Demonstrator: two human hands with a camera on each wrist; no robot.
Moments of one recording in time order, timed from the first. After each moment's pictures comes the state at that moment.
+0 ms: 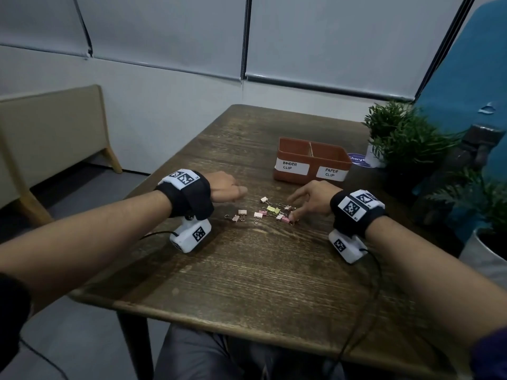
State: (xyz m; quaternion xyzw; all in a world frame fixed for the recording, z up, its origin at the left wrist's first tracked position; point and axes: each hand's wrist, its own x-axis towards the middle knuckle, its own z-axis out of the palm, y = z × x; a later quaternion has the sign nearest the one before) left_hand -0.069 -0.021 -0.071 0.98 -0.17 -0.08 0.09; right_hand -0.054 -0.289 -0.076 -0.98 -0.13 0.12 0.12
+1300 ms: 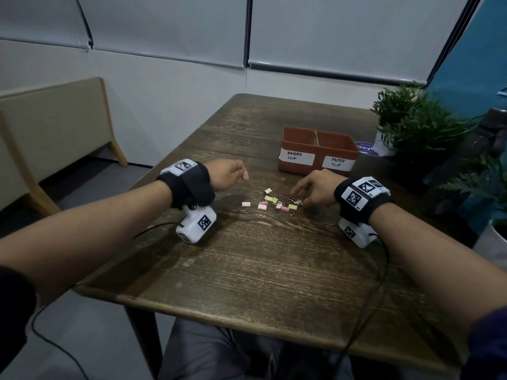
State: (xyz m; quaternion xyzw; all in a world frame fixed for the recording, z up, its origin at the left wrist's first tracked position) left_hand -0.062 -0.018 -0.076 0.95 -0.15 -0.07 0.26; right_hand -0.034 -0.293 -0.079 -0.97 -0.19 0.14 0.10
